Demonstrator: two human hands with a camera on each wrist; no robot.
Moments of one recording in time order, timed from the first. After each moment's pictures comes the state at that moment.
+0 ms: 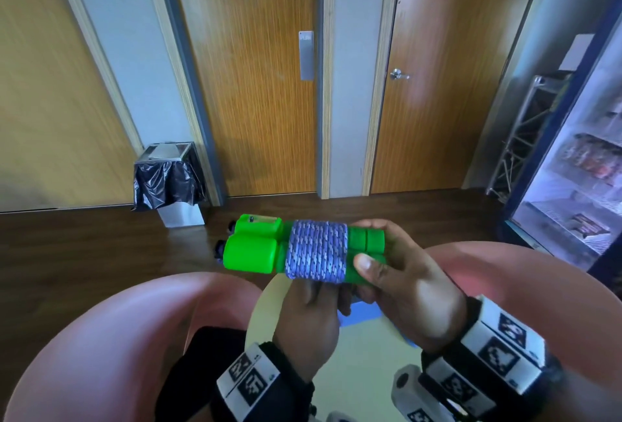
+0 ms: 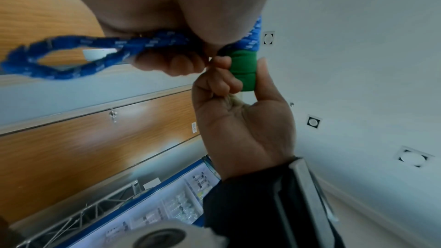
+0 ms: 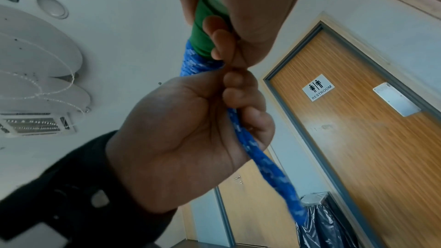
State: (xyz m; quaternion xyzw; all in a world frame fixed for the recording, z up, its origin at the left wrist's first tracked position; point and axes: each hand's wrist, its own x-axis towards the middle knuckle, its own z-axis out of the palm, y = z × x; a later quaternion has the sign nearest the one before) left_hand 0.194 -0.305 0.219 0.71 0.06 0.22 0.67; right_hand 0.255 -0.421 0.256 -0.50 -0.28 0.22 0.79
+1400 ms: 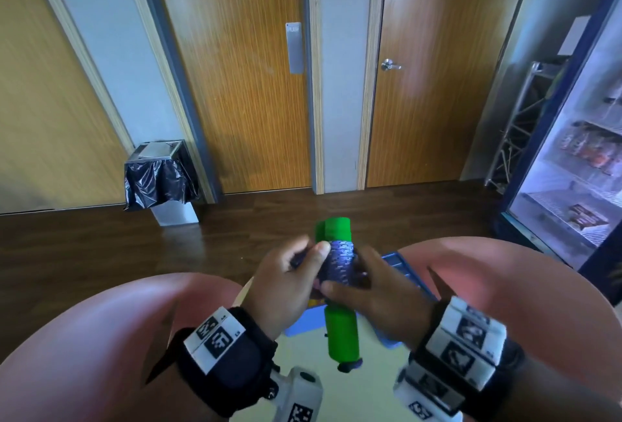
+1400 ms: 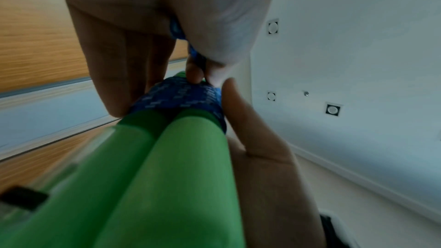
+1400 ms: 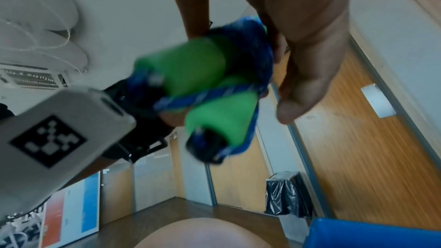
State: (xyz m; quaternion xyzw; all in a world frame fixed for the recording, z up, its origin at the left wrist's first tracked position) left_hand 0.252 -0.329 0.232 0.79 0.07 0.21 0.58; right_hand 0.311 -0.474 0.221 -0.75 -0.26 0.19 0.58
